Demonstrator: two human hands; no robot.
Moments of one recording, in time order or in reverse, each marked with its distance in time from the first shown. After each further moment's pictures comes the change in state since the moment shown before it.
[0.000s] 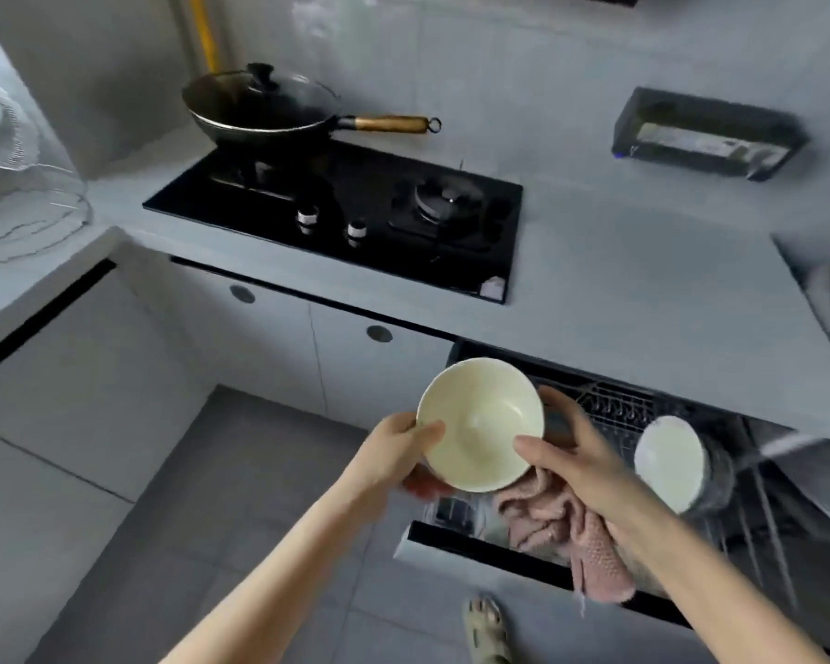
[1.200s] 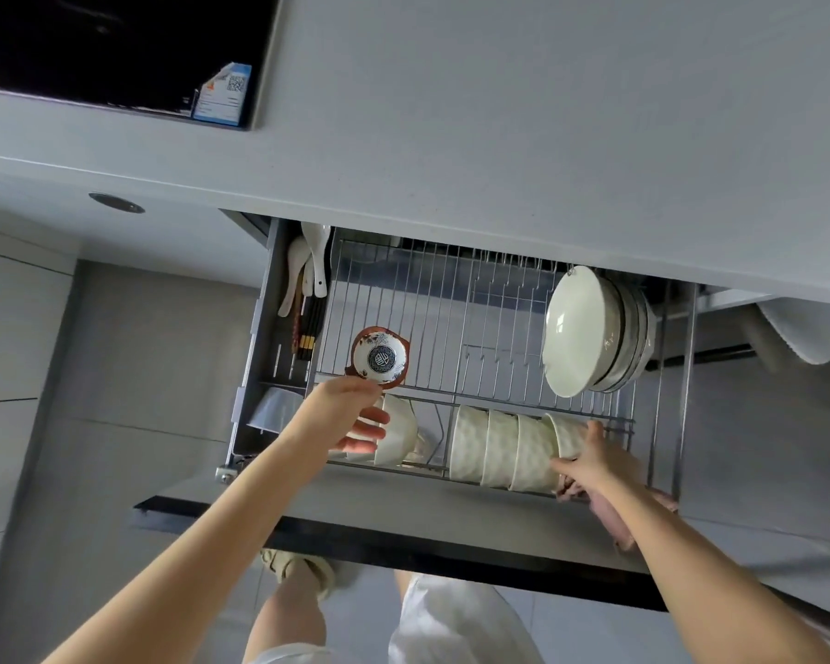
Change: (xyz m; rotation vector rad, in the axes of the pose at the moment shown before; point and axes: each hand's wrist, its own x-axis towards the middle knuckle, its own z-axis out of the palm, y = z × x) left_hand 0.212 -0.058 0.249 0.197 0.054 -0.640; right_hand 0.162 0.463 -0.313 -0.789 0.014 0.774
